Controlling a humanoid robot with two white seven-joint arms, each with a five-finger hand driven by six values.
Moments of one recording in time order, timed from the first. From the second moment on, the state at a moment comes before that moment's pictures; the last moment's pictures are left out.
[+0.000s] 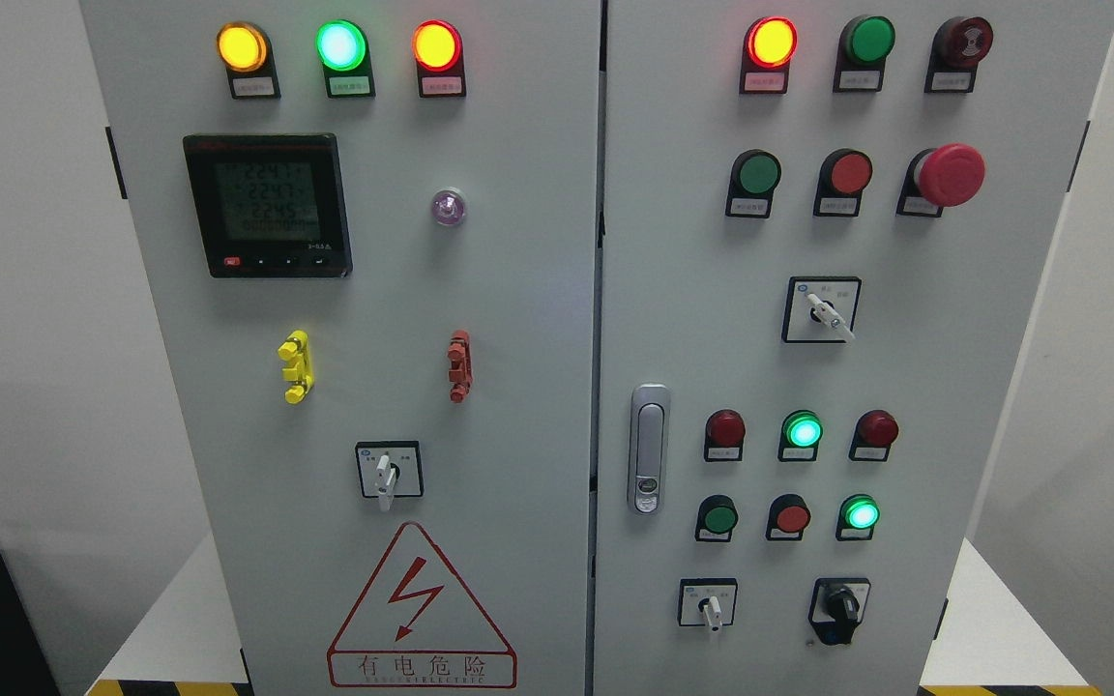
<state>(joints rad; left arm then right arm) 0.14 -0.08 0.00 -0.11 0.00 -0.10 -0.06 0.10 0.12 -0.19 -0.11 0.07 0.06 -0.02</state>
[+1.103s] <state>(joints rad) 0.16 -0.07 0.00 -0.19 -0.02 -0.10 -0.02 0.10 0.12 -0.19 -0.11 0.07 0.06 -0.02</state>
